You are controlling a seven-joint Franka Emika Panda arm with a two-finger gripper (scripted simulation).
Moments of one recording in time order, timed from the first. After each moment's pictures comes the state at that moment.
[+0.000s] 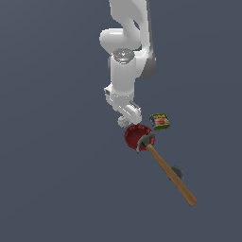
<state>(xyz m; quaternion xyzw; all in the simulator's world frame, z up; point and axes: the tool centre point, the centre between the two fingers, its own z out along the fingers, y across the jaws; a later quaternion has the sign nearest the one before) -0.083 0.008 0.155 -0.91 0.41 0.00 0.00</state>
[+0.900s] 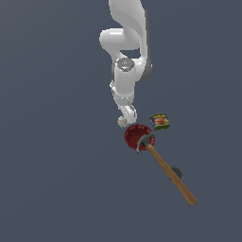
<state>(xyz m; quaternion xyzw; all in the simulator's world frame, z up) -0.141 0.016 0.101 -0.84 0.54 0.00 0.00</state>
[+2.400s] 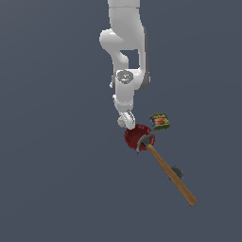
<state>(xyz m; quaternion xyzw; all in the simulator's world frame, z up) -0.146 0.017 0.048 -0.84 0.55 0.00 0.00</state>
